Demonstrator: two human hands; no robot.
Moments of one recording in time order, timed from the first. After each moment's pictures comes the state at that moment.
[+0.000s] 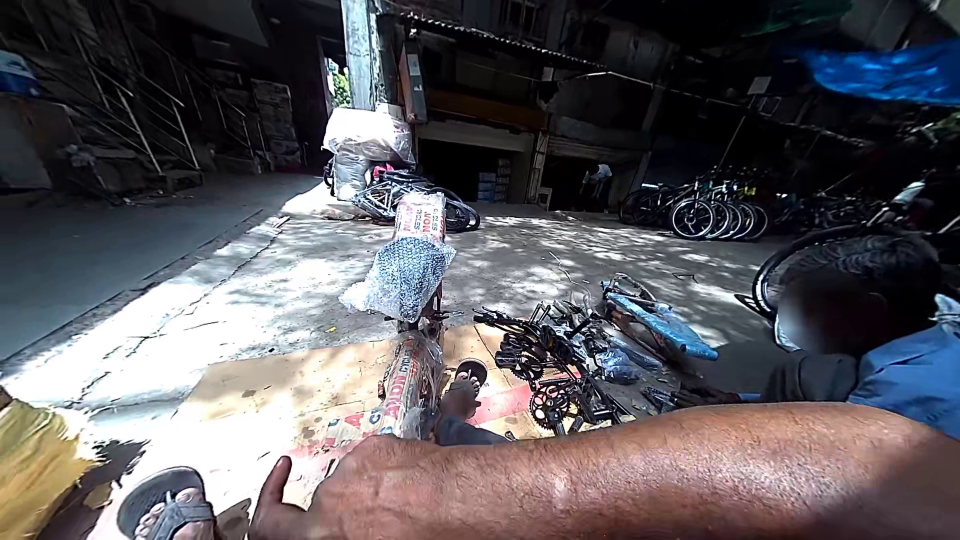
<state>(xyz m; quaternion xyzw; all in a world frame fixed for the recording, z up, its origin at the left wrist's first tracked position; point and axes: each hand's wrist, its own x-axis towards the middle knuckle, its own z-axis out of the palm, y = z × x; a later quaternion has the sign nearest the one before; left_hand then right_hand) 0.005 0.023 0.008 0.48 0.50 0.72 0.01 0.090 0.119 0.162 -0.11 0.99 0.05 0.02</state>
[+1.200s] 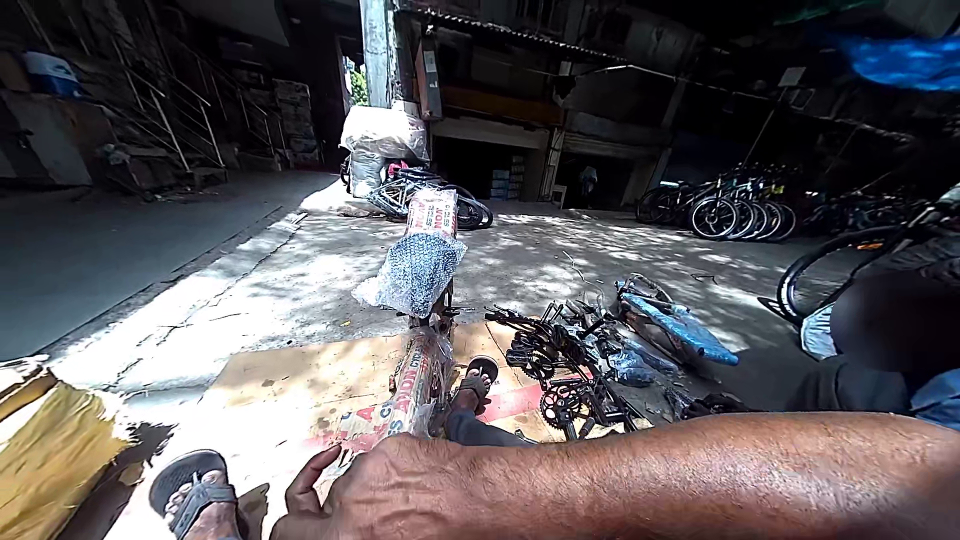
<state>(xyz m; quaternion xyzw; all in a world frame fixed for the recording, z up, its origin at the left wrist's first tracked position) -0.007 0.016 0.003 0.48 0.53 0.69 0.11 0.094 0.129 0.146 -0.17 0.98 0.06 -0.06</state>
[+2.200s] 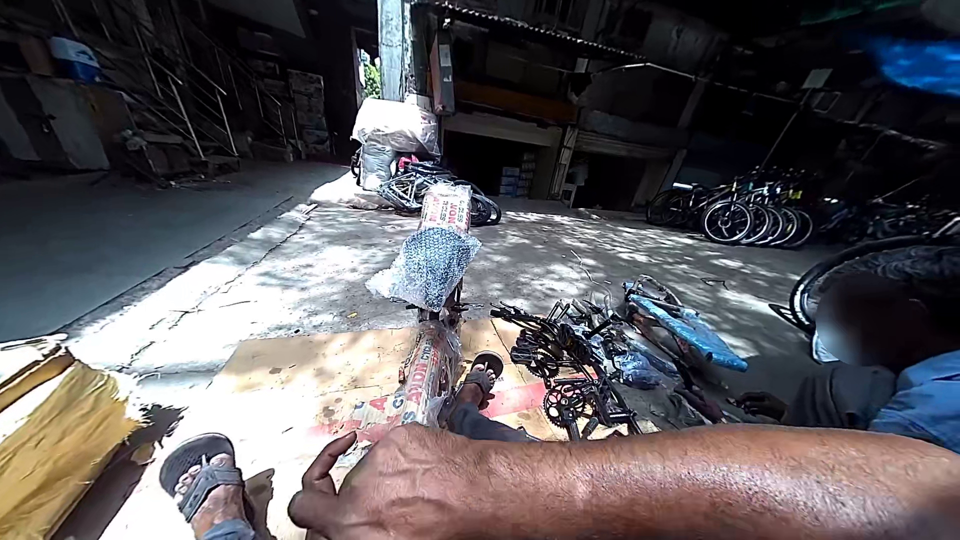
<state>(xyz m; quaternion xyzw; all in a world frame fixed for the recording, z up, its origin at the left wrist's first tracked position) -0.012 0.015 -0.019 0.49 0.54 0.67 0.13 0.093 0.130 0.143 -0.16 0.98 0.05 -0.07</state>
